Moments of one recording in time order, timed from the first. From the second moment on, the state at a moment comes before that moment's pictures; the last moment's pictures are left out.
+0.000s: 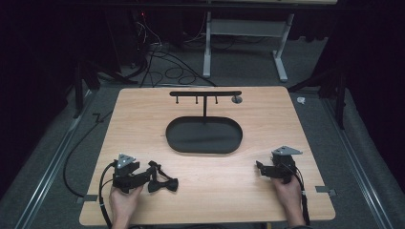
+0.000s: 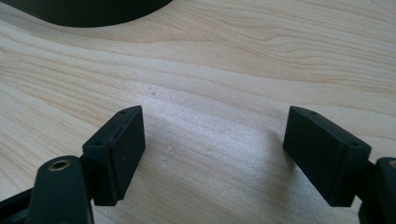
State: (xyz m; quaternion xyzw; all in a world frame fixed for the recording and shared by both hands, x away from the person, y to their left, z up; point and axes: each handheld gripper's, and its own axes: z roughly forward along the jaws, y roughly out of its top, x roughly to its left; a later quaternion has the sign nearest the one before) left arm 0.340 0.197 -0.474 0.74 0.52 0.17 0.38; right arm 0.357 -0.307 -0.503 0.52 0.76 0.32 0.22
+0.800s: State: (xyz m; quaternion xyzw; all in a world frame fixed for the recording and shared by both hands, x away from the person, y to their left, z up) left arm 0.346 0.179 -0.495 0.77 0.52 0.18 0.32; right arm 0.357 -0.307 -0.503 0.52 0.76 0.32 0.22
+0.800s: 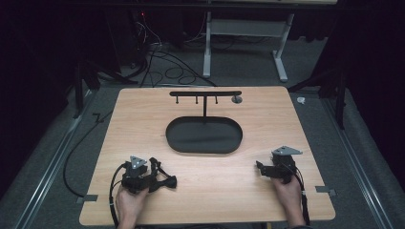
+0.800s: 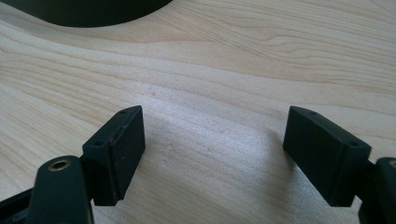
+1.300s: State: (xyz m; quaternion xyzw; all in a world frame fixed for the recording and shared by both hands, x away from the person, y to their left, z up) left arm 0.347 0.182 -0.495 0.78 0.51 0.19 0.32; right arm 0.357 -0.307 -0.503 0.52 0.76 0.32 0.22
